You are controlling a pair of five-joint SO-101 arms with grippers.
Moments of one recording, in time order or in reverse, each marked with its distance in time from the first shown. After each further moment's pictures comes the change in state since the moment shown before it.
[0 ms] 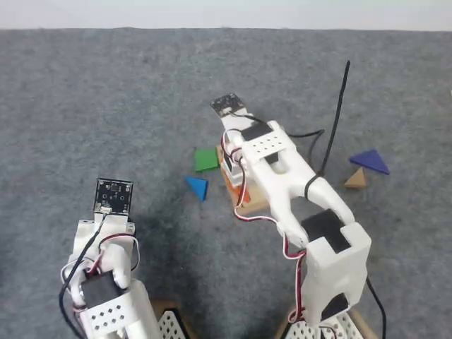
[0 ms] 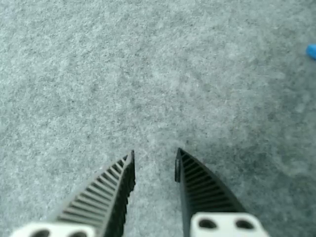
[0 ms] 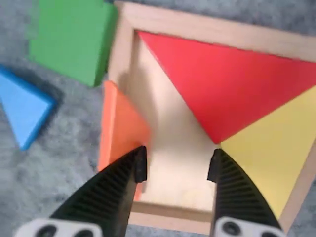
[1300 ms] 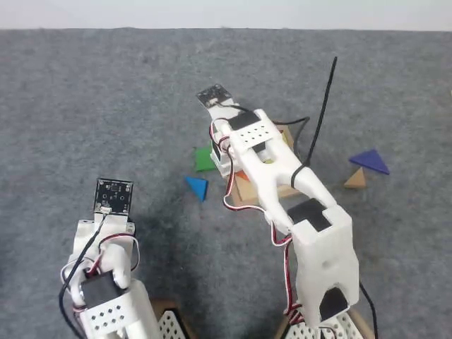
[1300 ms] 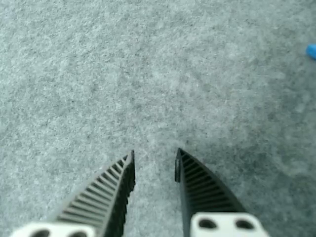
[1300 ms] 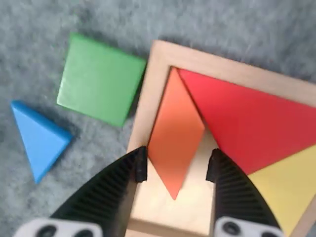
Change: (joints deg) left arm 0.0 0.0 0.0 0.0 0.0; right arm -1.5 10.8 -15.6 3.0 2.0
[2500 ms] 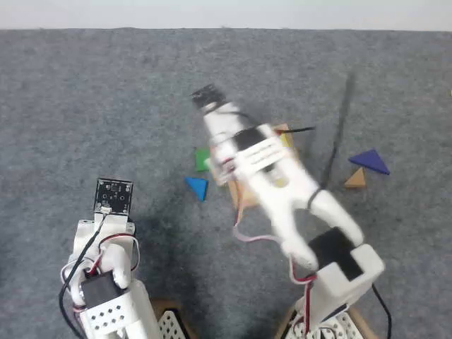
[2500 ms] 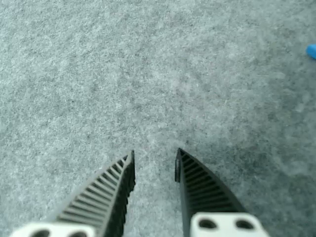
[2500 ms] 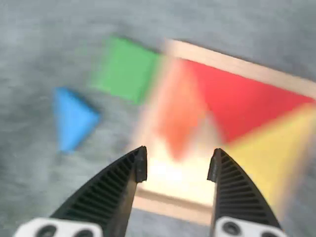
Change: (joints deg) left arm 0.0 0.0 0.0 0.0 0.0; right arm 1.6 -22.4 20.6 -6.5 -2.0
